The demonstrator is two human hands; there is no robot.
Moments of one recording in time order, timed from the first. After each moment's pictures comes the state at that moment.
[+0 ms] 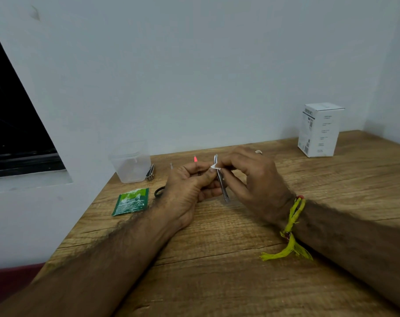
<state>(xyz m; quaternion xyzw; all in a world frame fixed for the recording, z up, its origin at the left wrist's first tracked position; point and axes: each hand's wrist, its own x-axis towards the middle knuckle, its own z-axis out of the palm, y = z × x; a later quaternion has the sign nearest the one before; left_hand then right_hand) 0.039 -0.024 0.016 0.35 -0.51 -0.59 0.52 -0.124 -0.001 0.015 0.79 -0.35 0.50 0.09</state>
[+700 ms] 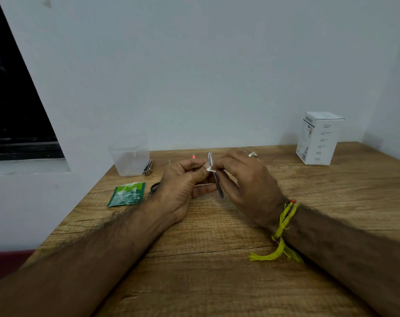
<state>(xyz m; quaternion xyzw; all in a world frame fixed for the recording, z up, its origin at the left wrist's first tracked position) 0.037 -0.026 0.017 0.34 -0.48 -0.60 0.55 -0.123 0.000 0.016 0.80 -0.37 0.45 0.15</state>
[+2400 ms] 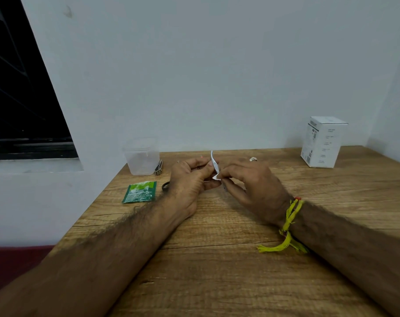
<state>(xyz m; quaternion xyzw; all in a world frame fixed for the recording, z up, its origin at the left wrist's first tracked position) 0.036 -0.029 0.016 0.36 -0.47 -0.55 0.59 -0.128 0.001 0.018 0.85 -0.34 0.38 0.13</state>
